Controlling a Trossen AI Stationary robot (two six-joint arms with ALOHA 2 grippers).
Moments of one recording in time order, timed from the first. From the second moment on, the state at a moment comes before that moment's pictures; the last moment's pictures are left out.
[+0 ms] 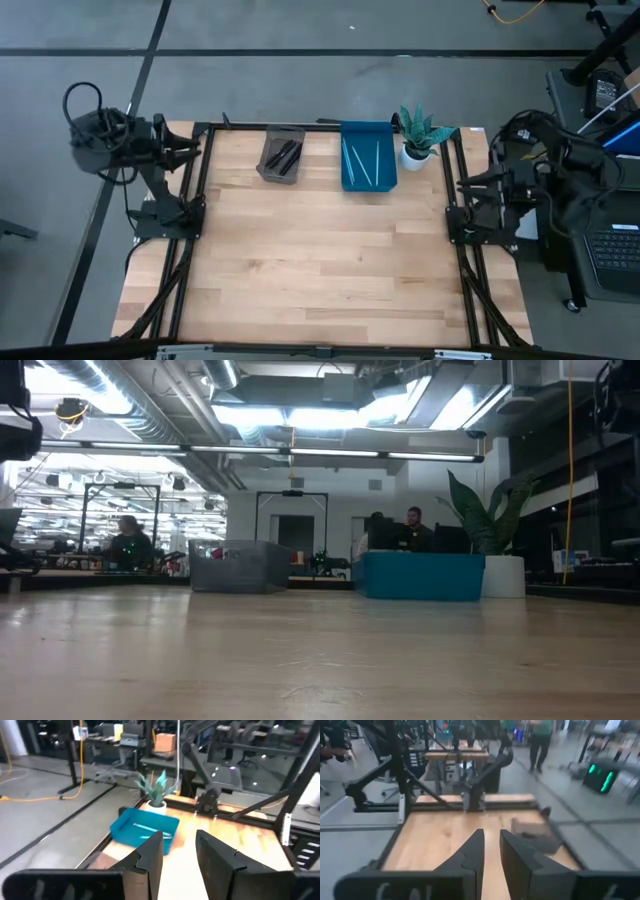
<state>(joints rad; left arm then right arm) -0.98 0.47 1.25 -1.26 -1.21 -0.59 1.33 0.82 1.42 -1.46 1.30 0.84</state>
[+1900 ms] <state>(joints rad) 0.06 0.37 1.71 -1.57 -0.82 -0.36 0.24 0.40 1.40 -1.09 0.85 -0.03</state>
